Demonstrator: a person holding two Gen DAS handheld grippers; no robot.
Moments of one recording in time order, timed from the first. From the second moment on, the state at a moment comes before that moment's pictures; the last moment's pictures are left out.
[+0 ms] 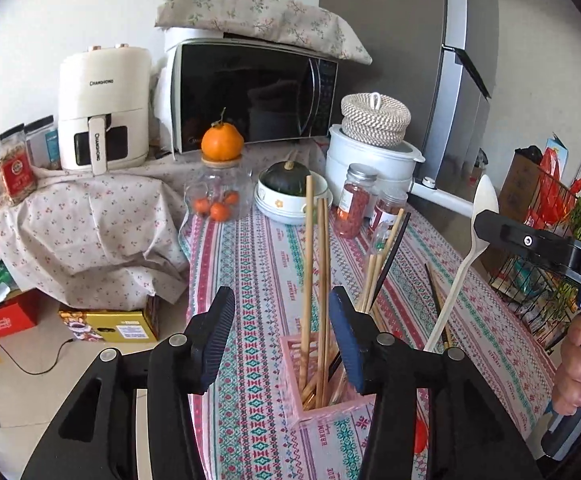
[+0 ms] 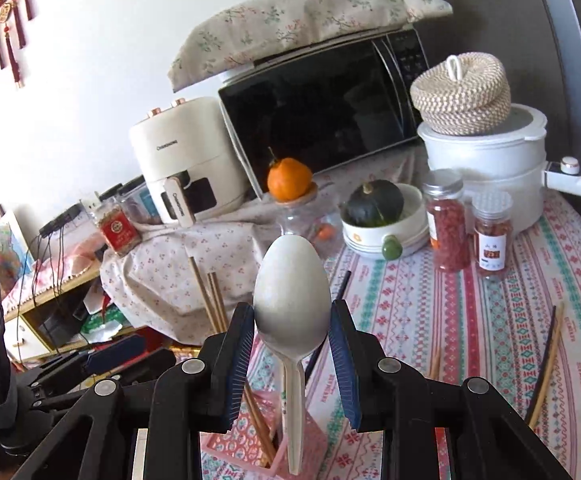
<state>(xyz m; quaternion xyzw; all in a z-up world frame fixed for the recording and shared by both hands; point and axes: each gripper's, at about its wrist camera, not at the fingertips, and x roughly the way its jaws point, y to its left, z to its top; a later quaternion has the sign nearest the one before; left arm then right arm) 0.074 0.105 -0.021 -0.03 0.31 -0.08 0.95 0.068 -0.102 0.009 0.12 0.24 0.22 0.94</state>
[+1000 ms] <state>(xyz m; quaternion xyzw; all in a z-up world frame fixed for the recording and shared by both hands) 0.071 0.110 -0.061 -0.02 0.42 -0.08 0.90 0.065 -0.091 0.003 0.12 0.25 0.23 0.93</state>
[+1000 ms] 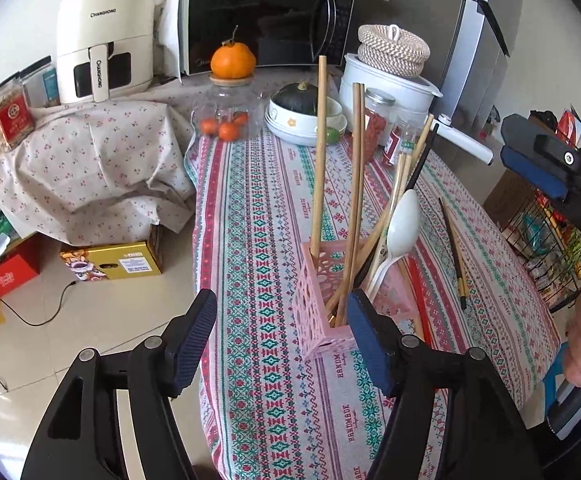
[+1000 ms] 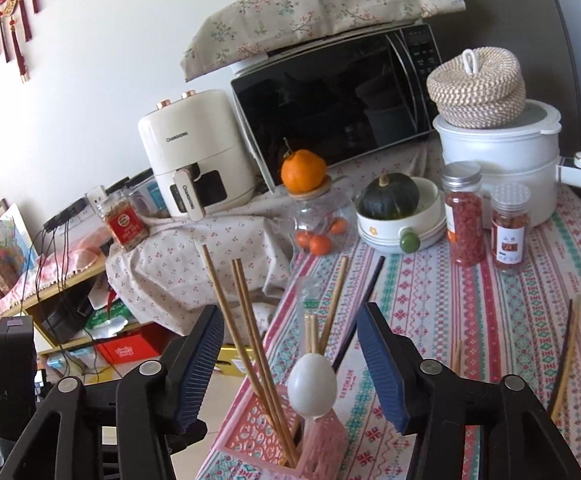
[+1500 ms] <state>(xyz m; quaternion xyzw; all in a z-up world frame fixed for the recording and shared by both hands) 0.041 0.031 -0.059 0.04 0.44 -0.16 0.88 0.065 -0.190 -0.007 0.11 0.31 0.12 0.93</state>
